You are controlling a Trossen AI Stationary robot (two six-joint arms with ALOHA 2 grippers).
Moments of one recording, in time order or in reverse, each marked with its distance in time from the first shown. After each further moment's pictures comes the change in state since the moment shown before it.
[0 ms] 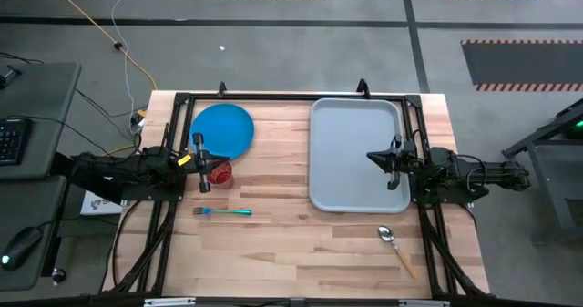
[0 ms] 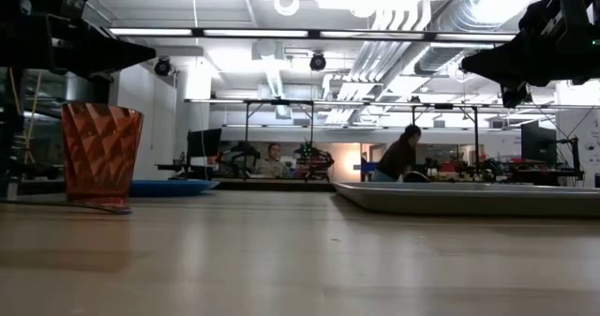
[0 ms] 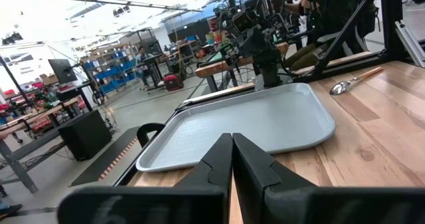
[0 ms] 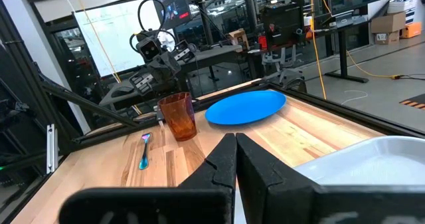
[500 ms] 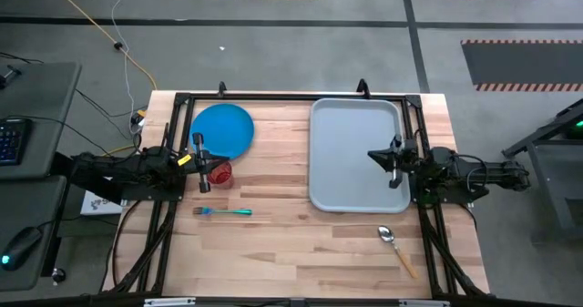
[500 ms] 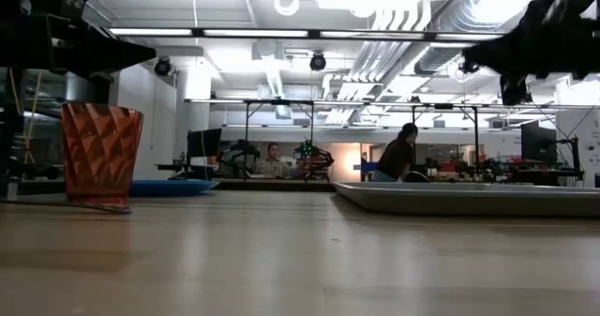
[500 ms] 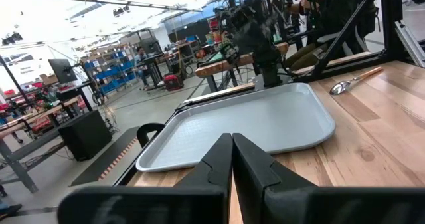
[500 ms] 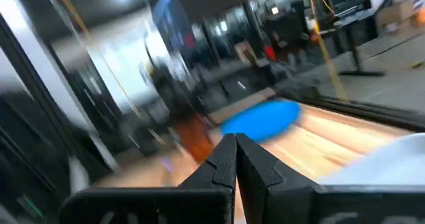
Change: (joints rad) left arm 0.000 0.000 0.000 0.000 0.000 0.000; right arm 0.000 0.000 0.000 0.105 0.001 0.170
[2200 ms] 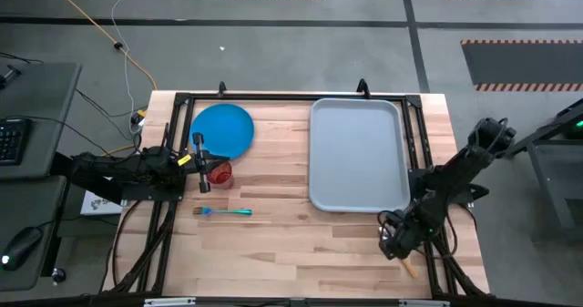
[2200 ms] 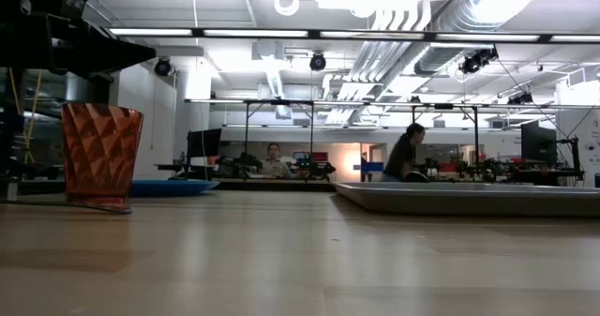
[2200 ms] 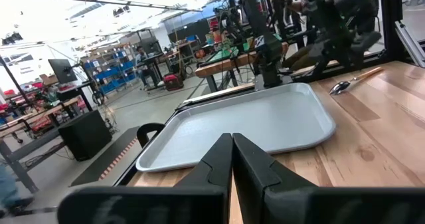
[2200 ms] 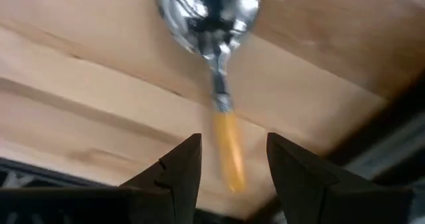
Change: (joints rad) left arm 0.000 0.000 0.000 0.000 0.000 0.000; right arm 0.875 1.372 0.674 -0.787 -0.508 1.640
